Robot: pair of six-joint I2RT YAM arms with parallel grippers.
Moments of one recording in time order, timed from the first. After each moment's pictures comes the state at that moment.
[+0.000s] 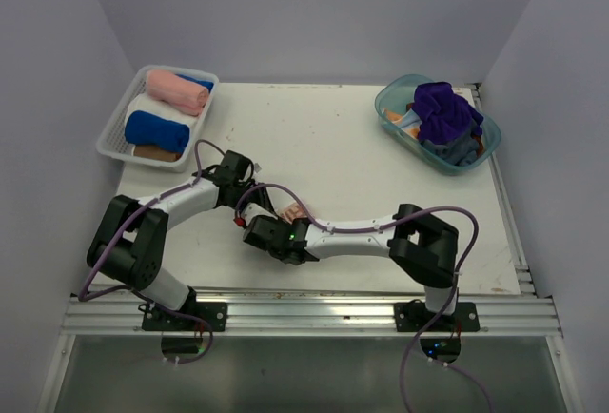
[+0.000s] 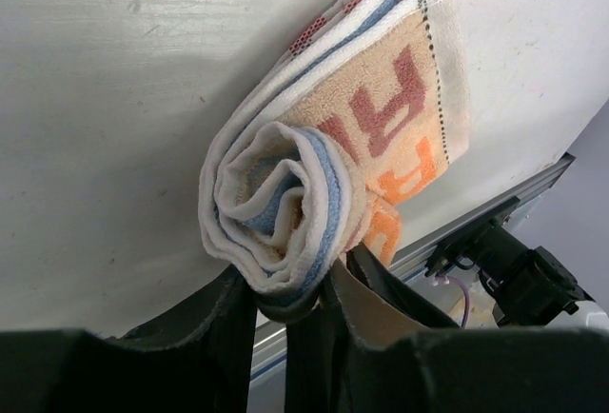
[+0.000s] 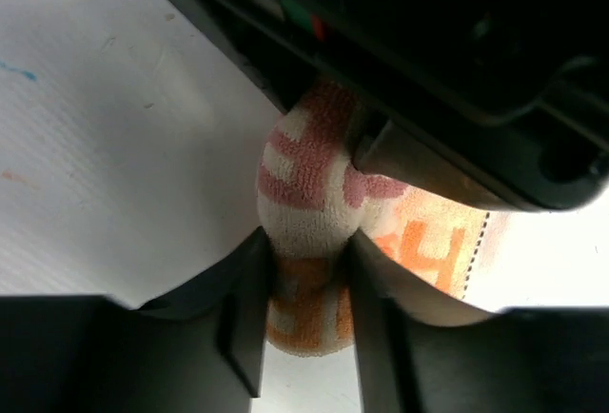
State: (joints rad) left arm -0.39 1.56 0.83 -0.45 0.50 -0.76; right arm 1.26 1.90 1.27 -0.48 0.49 0.13
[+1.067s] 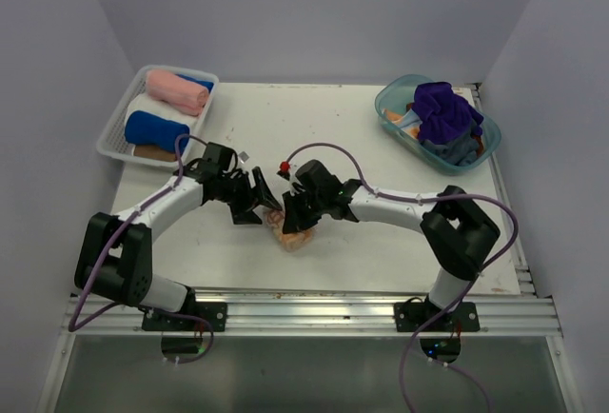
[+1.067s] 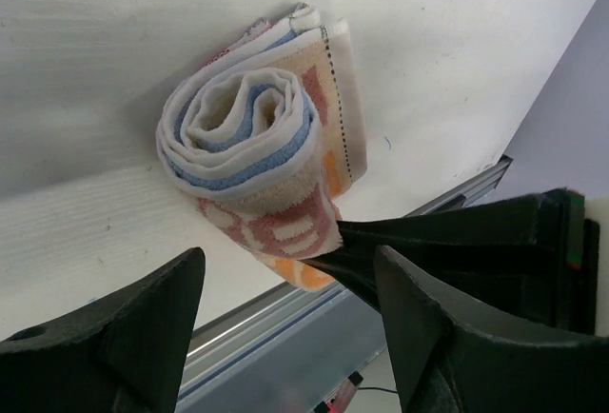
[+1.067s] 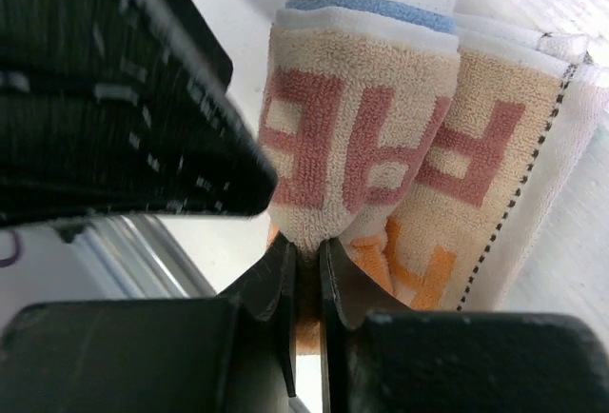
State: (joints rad) left arm -0.30 1.44 0.86 -0.51 0.56 -0.74; right arm 0.90 1.74 1.08 -0.21 -0.26 0.42
